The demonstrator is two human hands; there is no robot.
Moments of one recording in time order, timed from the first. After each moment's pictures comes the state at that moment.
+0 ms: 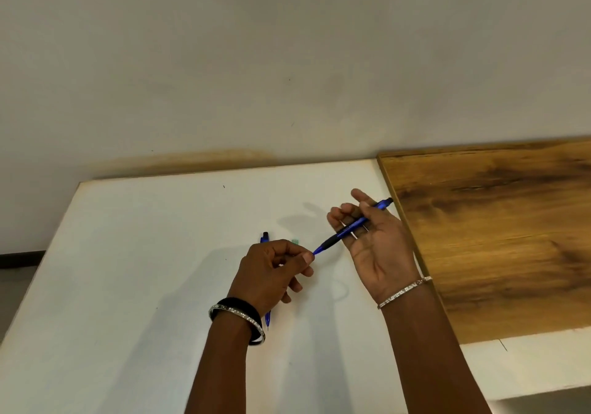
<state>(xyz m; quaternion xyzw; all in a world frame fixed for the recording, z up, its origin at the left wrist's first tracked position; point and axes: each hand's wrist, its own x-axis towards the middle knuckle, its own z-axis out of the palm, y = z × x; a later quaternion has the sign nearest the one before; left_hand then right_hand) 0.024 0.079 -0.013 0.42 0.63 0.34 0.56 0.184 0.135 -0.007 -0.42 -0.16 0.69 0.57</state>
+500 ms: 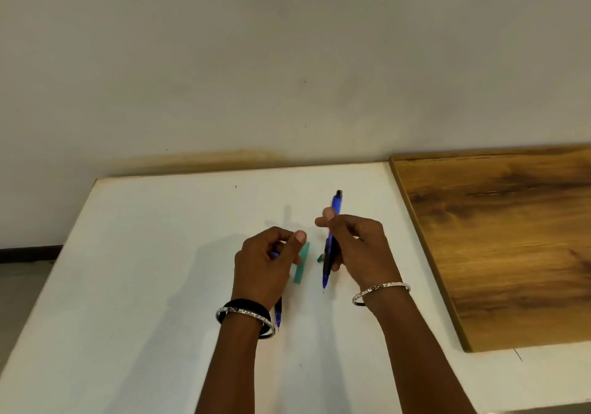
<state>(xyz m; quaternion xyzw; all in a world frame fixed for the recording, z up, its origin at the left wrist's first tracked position) 0.018 0.081 -0.013 0.43 0.71 0.40 0.38 0.161 0.126 -0.016 -0.58 -0.52 0.50 0.38</state>
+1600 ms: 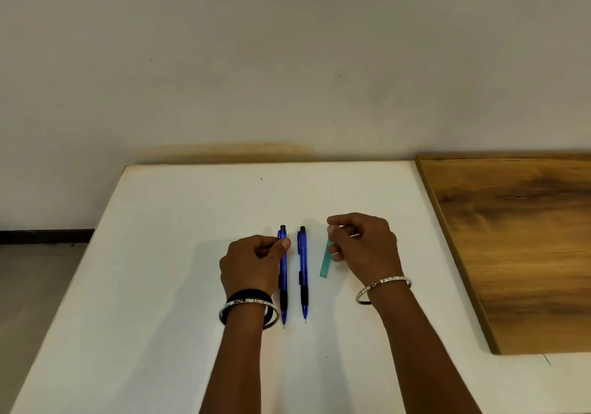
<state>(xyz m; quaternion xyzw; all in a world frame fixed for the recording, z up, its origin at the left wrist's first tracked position) -0.020 0.074 -0.037 0.33 0.80 0.39 0.32 0.135 0.125 -0.021 -0.62 -0.52 0.47 0.35</state>
